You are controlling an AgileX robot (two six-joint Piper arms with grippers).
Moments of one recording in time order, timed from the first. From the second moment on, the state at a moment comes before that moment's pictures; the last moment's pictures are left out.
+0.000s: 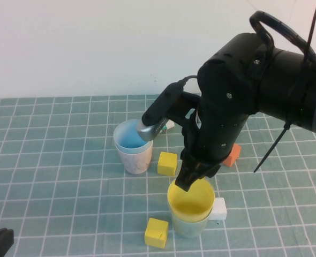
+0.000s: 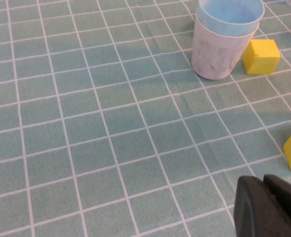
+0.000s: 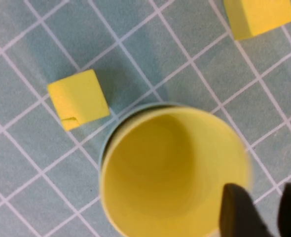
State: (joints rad) right arm 0.78 1.85 -1.62 -0.11 1.18 -0.16; left arm -0.28 0.38 -0.38 -0.10 0.59 -0.04
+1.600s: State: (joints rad) right arm 0.66 1.93 -1.40 0.17 0.92 -0.09; left arm -0.28 0.37 -0.38 -0.10 0.59 -0.04
